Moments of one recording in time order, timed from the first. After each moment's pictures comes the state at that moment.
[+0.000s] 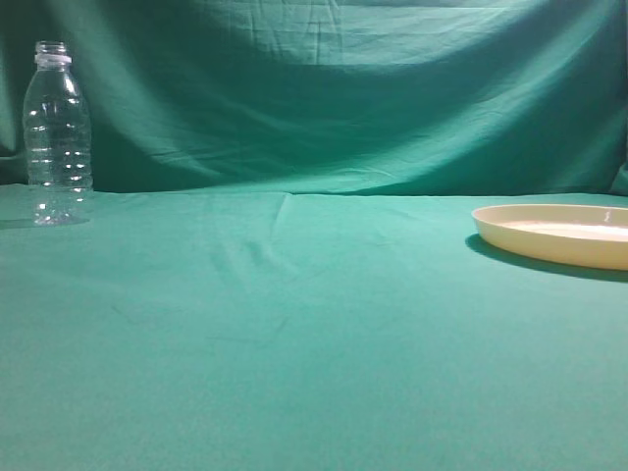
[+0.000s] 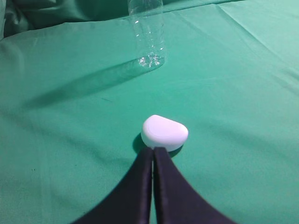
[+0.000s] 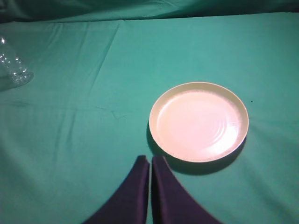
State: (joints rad) left arm 0.00 -0.02 0.02 -0.12 0.35 0.33; right arm 0.08 0.48 -0.75 0.31 0.93 -0.12
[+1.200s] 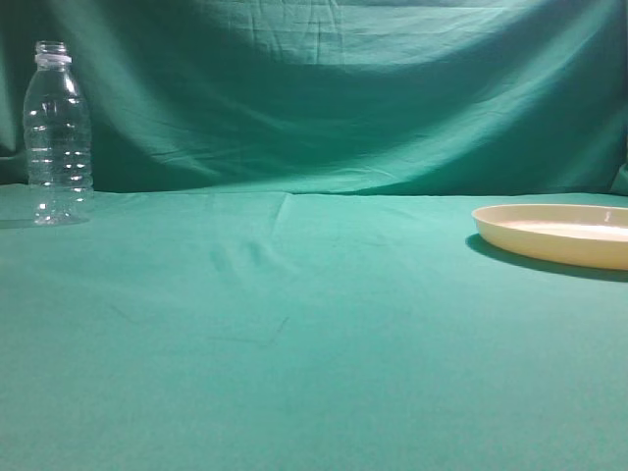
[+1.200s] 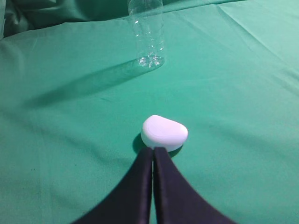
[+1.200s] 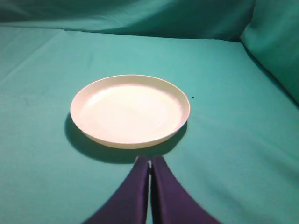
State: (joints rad) left arm 0.00 -0.02 0.02 -0.12 0.35 0.33; right arm 0.08 -0.01 0.03 0.10 0.35 -0.12
